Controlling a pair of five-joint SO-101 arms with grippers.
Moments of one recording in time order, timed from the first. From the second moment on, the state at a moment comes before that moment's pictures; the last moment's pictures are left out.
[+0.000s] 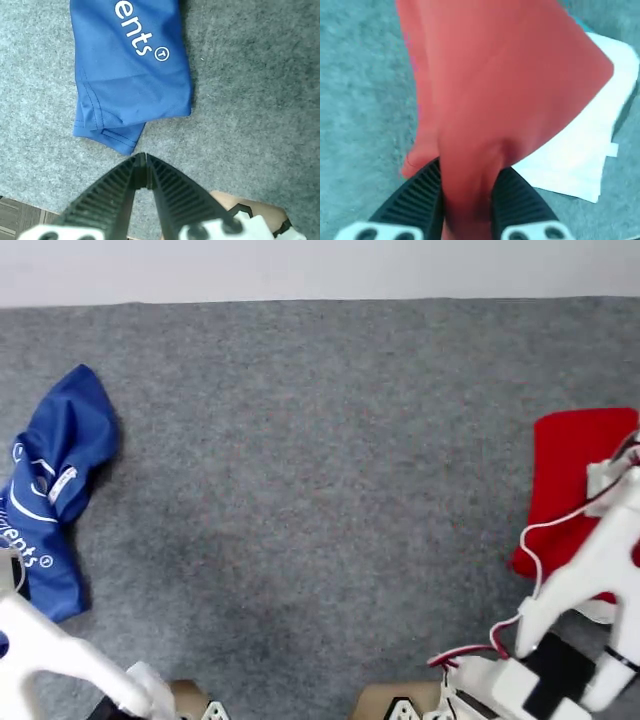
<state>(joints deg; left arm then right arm) -57.1 -29.8 21.1 98.9 -31.7 35.8 -7.4 -14.0 98.9 28.8</state>
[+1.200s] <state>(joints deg) -57.1 -29.8 21.1 98.9 -30.3 53.8 7.2 -13.9 77.6 43.2</state>
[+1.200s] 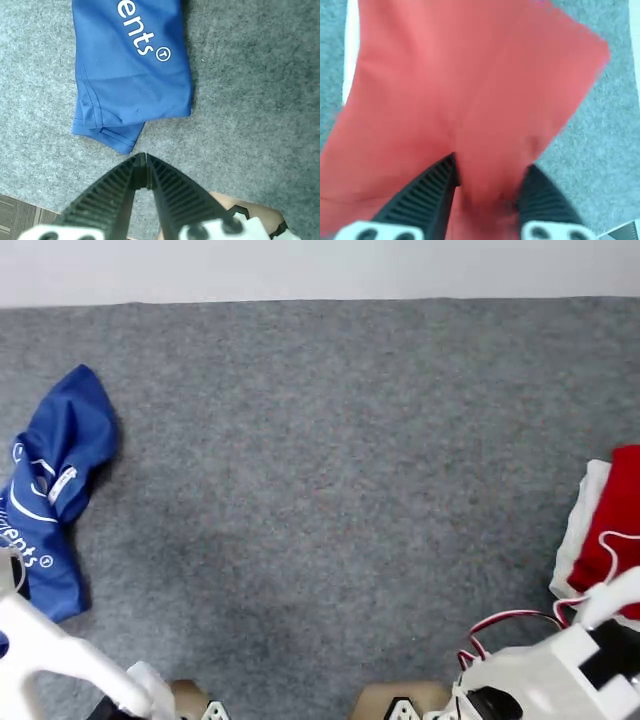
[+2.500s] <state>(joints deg) -57.1 -29.8 23.3 98.7 -30.3 41.1 14.6 -5.5 100.1 39.0</state>
